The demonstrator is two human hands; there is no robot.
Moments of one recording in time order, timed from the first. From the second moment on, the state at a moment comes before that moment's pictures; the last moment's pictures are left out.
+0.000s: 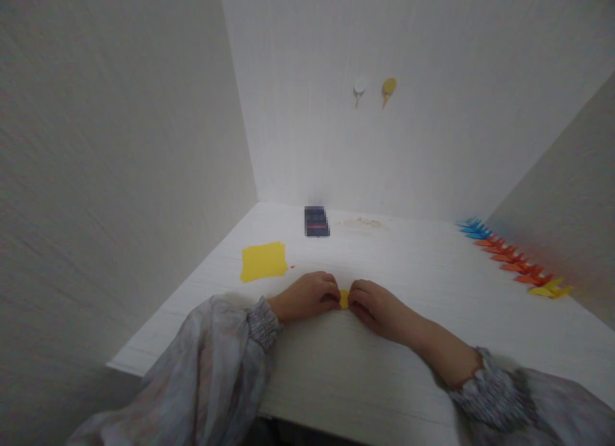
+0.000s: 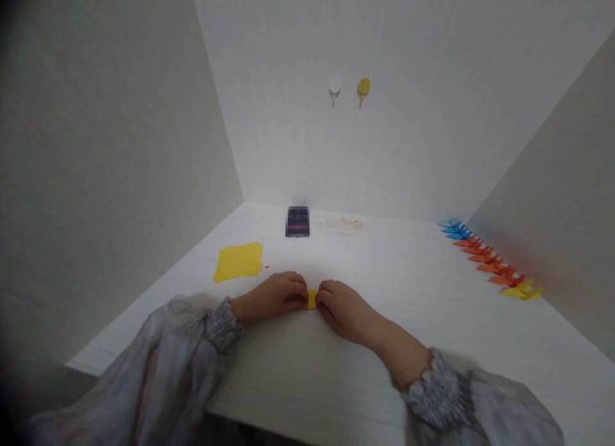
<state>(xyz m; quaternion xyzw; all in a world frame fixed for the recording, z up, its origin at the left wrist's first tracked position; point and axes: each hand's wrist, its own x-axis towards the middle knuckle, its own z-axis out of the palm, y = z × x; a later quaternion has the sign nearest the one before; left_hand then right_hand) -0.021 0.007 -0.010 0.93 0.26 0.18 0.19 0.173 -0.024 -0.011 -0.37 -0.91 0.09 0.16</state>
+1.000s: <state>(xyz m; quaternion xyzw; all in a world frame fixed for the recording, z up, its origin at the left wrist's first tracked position) -0.017 0.008 -0.015 0.91 0.29 0.19 0.22 0.166 -0.017 -0.026 -0.49 -0.84 0.14 0.18</state>
